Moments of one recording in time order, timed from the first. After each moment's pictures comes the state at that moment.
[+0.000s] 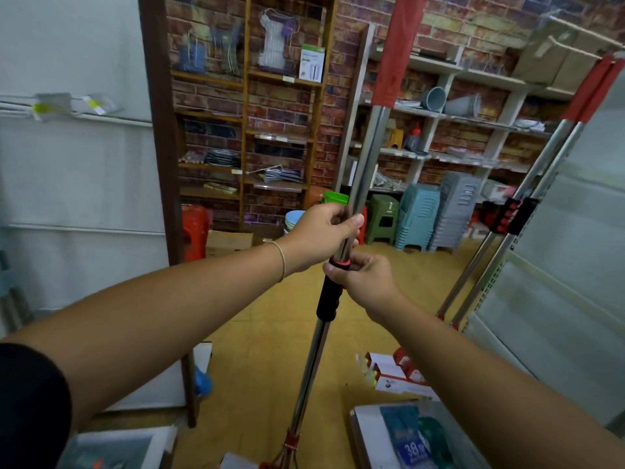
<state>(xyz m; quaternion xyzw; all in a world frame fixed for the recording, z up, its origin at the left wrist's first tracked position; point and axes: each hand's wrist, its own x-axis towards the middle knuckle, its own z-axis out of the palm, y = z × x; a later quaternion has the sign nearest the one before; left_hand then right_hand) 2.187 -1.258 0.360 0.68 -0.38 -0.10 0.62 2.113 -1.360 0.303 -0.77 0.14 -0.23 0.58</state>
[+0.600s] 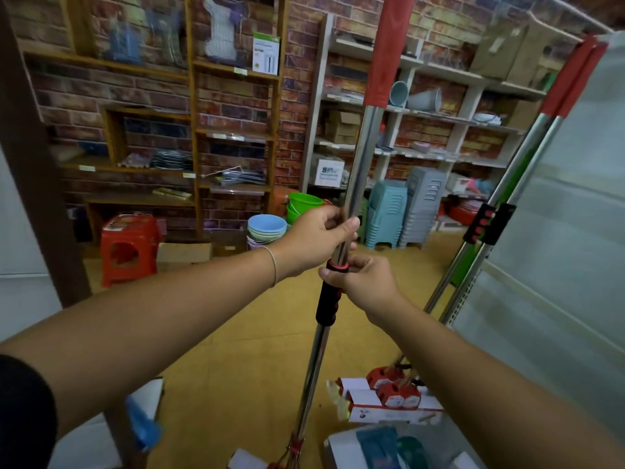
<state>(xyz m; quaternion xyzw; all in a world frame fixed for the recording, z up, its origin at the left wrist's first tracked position) 2.269 -1.412 0.365 0.64 -0.42 -0.16 0.63 2.188 -1.513 0.309 -0.77 0.22 -0.25 0.55</state>
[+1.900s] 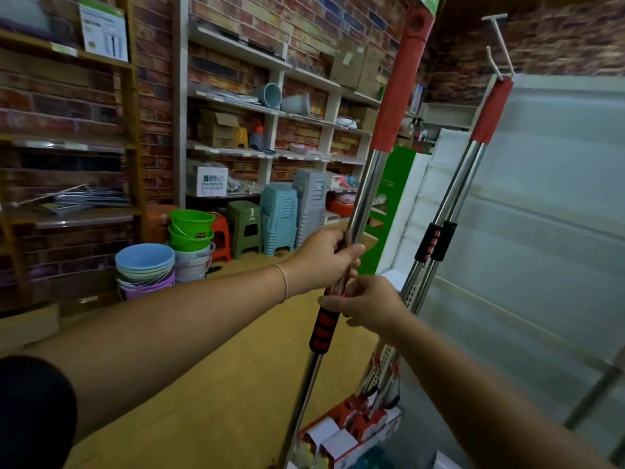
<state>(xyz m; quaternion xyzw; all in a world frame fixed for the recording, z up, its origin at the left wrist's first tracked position) 2.451 -1.533 0.377 0.52 -0.61 -0.26 0.53 2.322 -1.568 0.342 -0.76 0.47 -0.25 0.37</state>
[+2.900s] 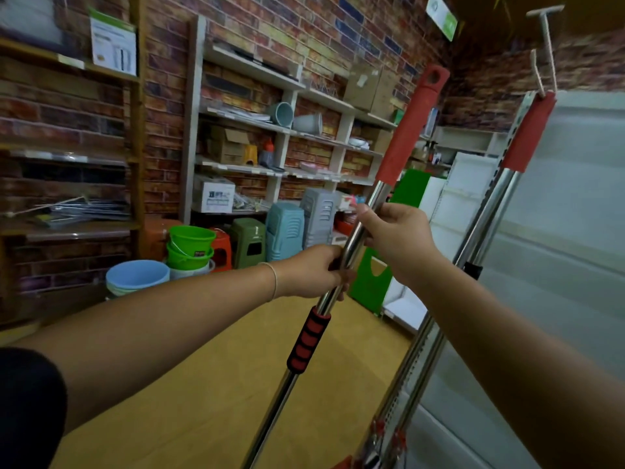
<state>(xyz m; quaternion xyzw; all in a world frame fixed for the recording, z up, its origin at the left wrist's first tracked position) 2.499 -1.652 0.398 0.57 -0.68 -0.25 0.38 2.367 -1.699 0.455 -0.72 0.34 -0.48 0.36</state>
